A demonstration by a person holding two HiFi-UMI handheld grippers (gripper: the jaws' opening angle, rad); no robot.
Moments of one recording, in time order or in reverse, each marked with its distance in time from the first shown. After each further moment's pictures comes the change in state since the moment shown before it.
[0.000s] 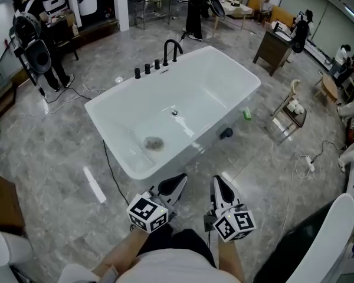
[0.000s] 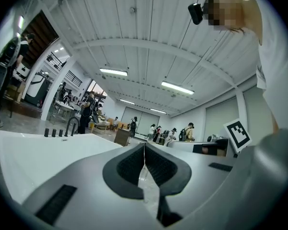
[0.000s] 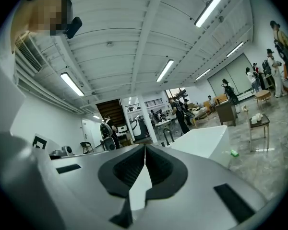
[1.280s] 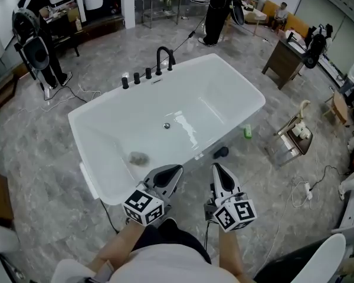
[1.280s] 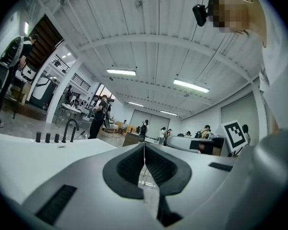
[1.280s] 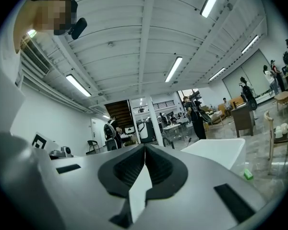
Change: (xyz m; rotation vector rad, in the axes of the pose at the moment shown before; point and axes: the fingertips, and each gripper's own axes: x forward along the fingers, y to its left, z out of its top) left arm 0.223 0.101 0.027 -0.009 -0.037 0.113; right arm 0.175 -0.183 0.083 -0.067 -0.022 0.152
